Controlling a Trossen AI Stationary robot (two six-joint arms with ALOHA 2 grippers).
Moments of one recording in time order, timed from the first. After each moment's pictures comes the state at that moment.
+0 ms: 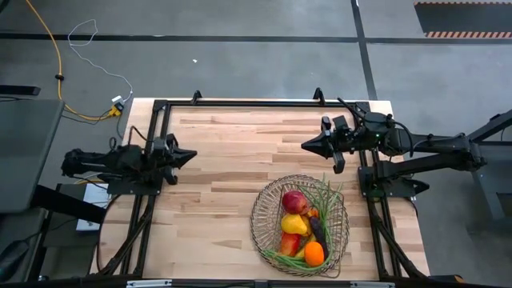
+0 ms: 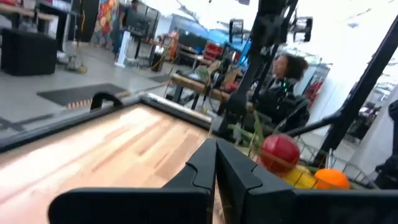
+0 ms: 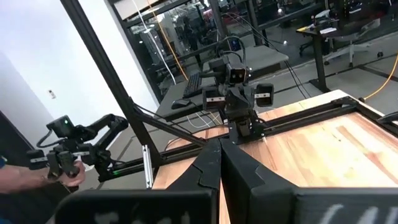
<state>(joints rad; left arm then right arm) 0.00 0.00 0.13 -0.05 -0.34 -0.30 -0.09 0.85 0.82 0.02 -0.20 0.34</state>
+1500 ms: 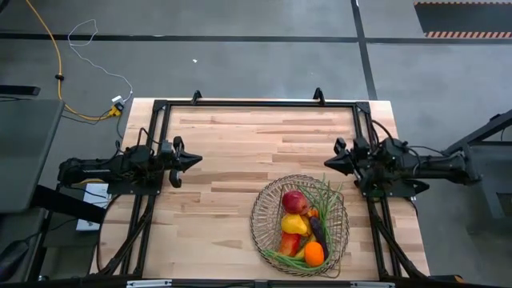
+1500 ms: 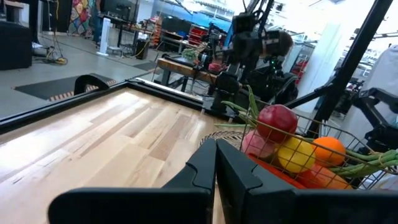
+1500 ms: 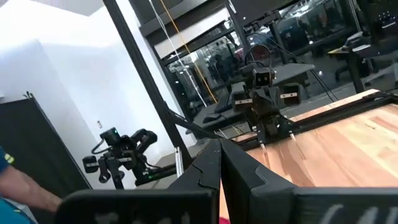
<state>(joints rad) 0.17 0.01 0.01 0.02 -0.09 -0.28 -0.09 0.31 0.20 0.31 -0.26 0.47</state>
